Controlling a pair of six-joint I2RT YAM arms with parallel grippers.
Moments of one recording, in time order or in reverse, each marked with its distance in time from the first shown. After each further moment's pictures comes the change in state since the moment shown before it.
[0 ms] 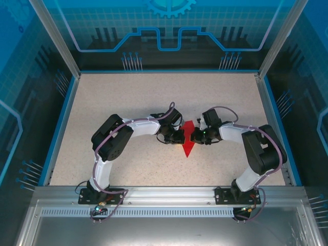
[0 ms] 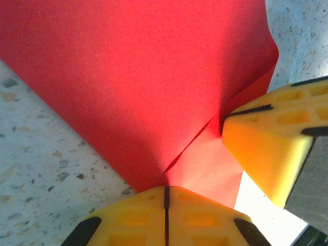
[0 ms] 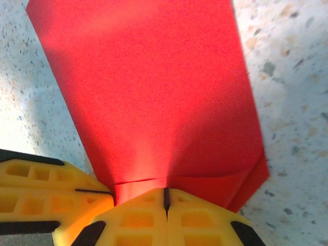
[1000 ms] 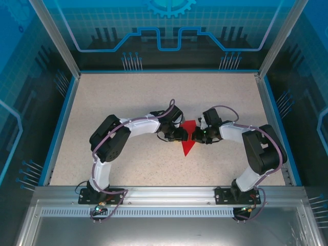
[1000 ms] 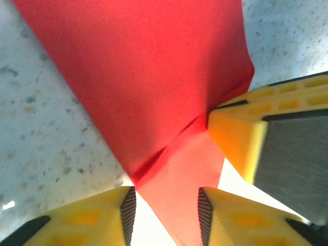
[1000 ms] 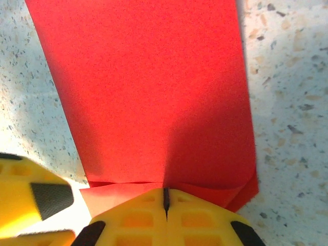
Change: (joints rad) left arm -0.013 -0.051 0.029 -0.052 -0.049 -0.011; right arm -0.006 0.004 0.001 -0.001 0.032 -0.008
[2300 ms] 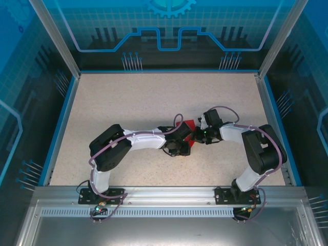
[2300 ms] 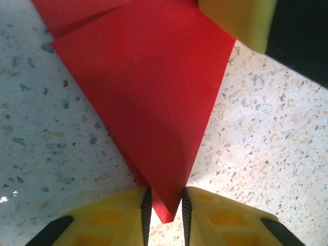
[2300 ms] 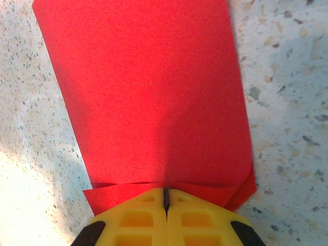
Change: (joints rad) left arm -0.205 -0.049 -0.103 0.029 -0.208 -0.227; right arm -0.008 0.003 -0.023 0.058 -0.034 0.000
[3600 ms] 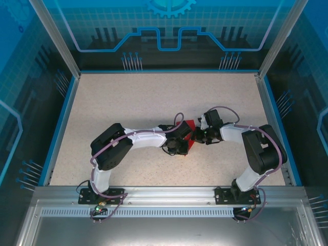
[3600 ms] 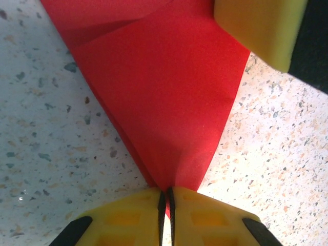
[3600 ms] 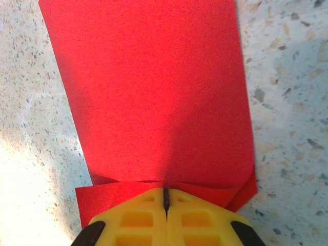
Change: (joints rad) left arm 0.017 0.019 0.032 -0.051 -0.017 0.060; right arm -0.005 -0.001 -0.011 0.021 -0.014 -0.016
